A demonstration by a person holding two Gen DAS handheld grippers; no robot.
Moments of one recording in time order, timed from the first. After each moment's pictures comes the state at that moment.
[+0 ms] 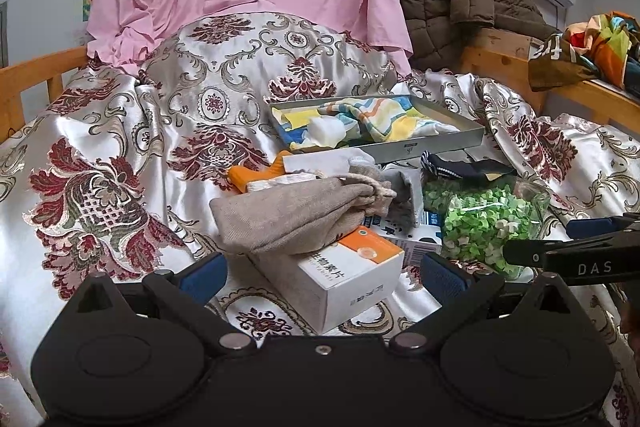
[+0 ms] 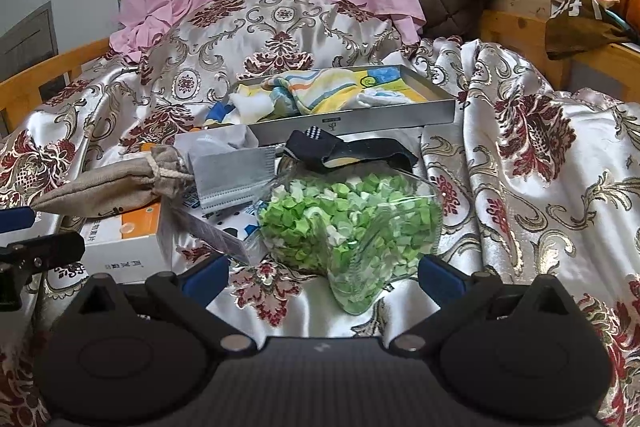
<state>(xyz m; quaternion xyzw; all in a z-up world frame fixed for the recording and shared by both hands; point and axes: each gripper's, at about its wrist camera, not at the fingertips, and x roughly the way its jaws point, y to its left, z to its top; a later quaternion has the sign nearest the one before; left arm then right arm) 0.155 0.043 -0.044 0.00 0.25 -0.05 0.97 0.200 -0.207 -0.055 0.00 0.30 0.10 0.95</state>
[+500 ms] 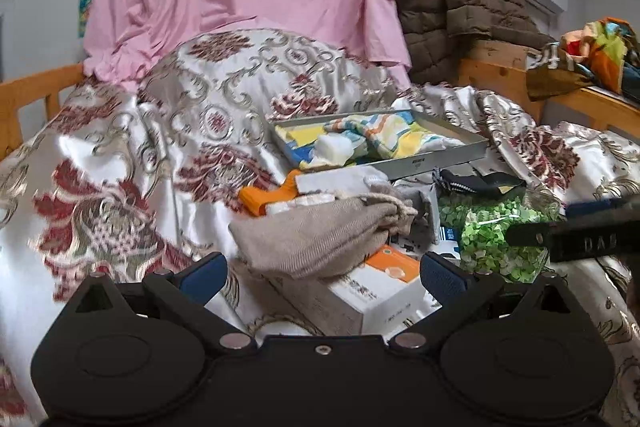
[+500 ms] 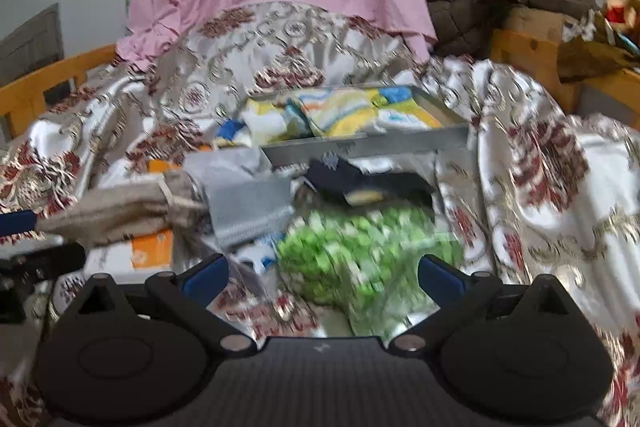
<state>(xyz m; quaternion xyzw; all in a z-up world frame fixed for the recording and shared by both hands) 0.164 0.064 -0.042 0.01 0.22 -0.07 0.97 0.215 -0.189 -0.036 -0.01 0.27 0.11 0.96</state>
